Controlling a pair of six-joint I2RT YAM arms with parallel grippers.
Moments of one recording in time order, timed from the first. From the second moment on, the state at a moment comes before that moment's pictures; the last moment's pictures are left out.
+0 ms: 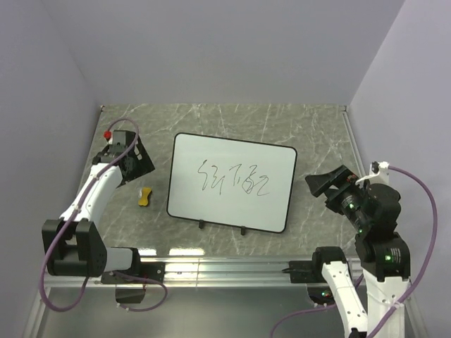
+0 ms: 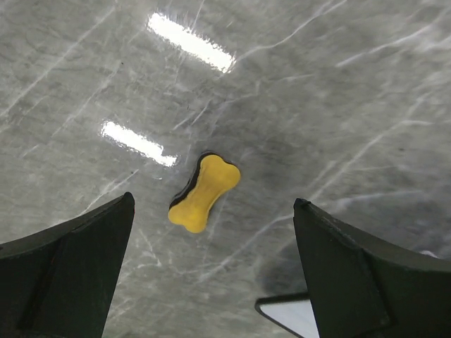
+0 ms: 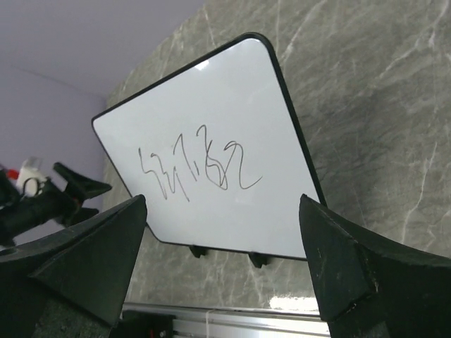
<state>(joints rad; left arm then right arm) -0.05 1.29 1.01 -0.71 -0.23 -0.53 0.01 0.47 1.00 -0.91 -0.18 0.73</state>
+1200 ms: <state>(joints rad) -0.08 1.54 0.84 -0.60 -0.18 -0.60 0.01 0.42 1.00 -1.06 -0.17 0.64</state>
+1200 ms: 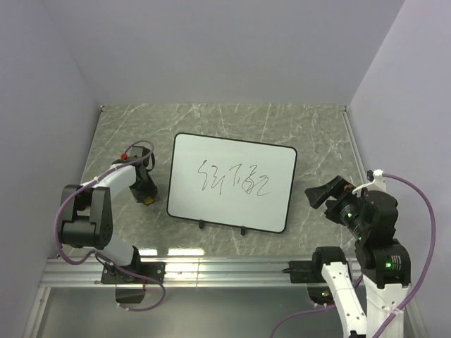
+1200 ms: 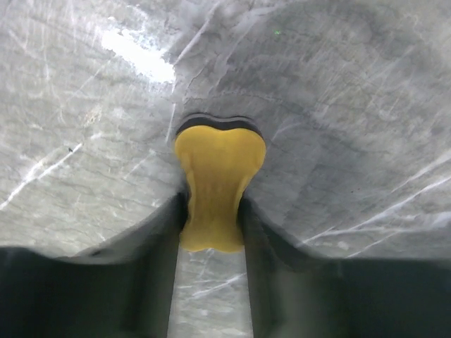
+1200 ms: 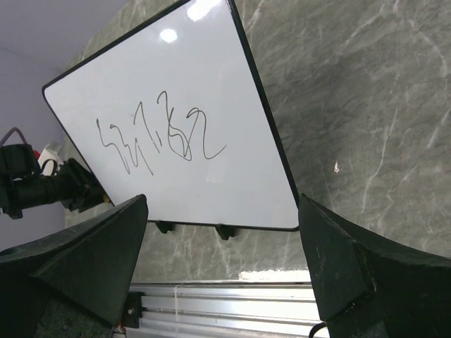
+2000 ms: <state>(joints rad) -0.57 1.37 1.39 -0.81 -0.25 -0.75 0.02 0.95 1.00 -0.71 -0.32 0.69</state>
